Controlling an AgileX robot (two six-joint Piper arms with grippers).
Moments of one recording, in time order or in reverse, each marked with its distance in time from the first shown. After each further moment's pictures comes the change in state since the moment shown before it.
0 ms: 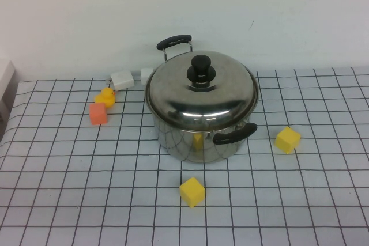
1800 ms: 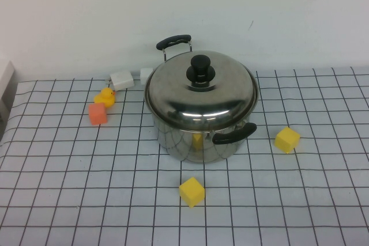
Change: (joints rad) right arm 0.000 0.000 0.000 0.000 0.000 0.000; left arm 0.156 -0.175 0.336 -0.236 -0.134 0.311
